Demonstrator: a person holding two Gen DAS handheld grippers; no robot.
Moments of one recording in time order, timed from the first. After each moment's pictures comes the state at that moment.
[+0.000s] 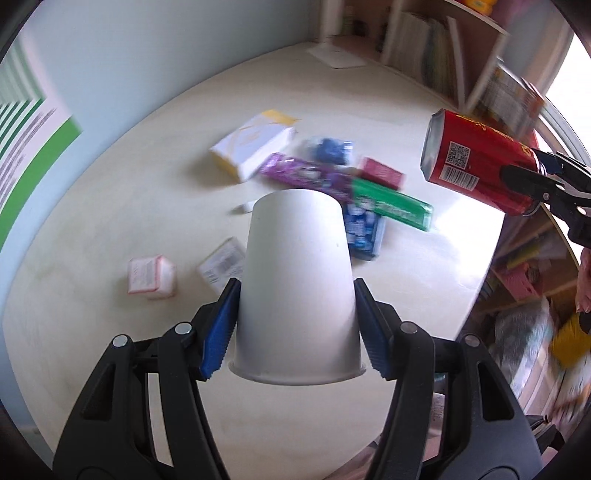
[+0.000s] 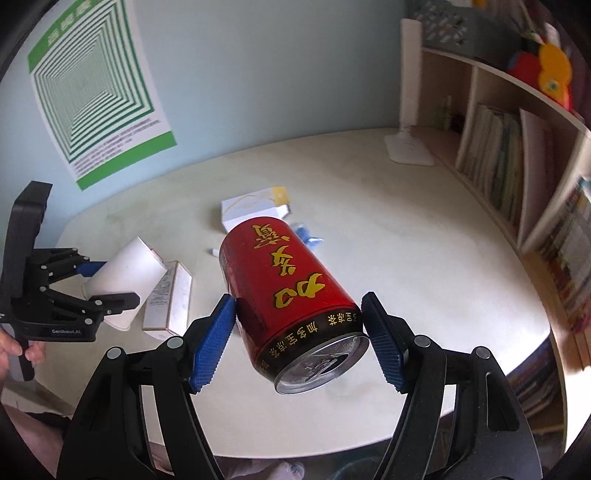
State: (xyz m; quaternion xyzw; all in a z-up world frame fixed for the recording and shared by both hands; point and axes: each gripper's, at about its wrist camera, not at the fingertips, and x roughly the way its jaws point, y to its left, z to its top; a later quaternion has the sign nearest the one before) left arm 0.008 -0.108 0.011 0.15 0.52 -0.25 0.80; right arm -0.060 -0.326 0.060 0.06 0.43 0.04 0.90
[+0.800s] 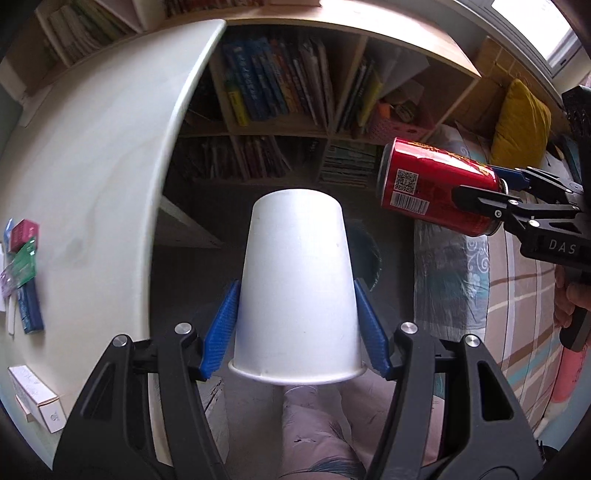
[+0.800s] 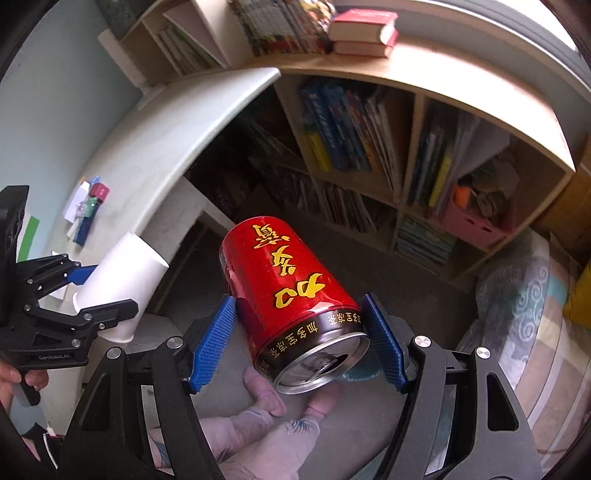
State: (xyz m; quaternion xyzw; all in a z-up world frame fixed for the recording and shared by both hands) left arm -0.219 -0.366 -0.085 0.35 0.52 -0.50 0.60; right arm -0.390 -0.487 -0.079 0.31 0.48 -0.24 0.79
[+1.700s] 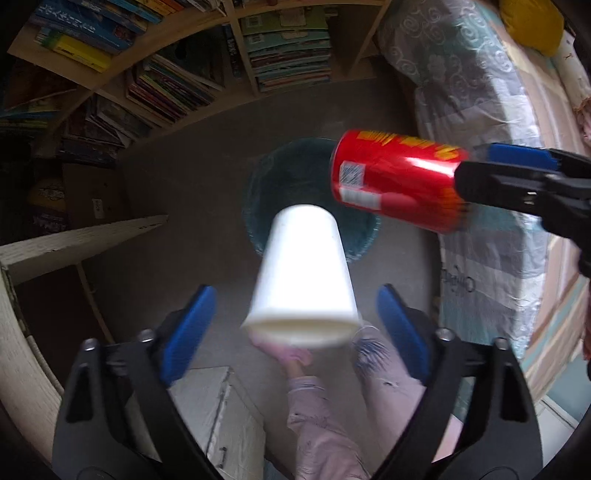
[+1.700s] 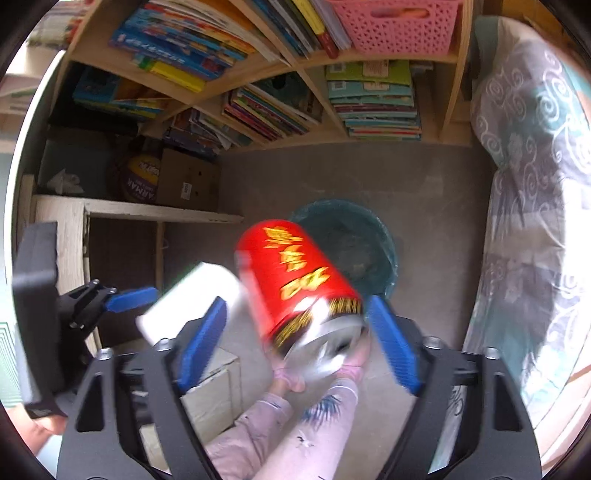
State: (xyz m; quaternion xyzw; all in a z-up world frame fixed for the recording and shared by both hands) left arm -0.323 -0.468 -0.326 0.53 0.53 -0.48 0.46; right arm -0.472 -0.548 -0.317 0.52 0.48 -0.28 0.65
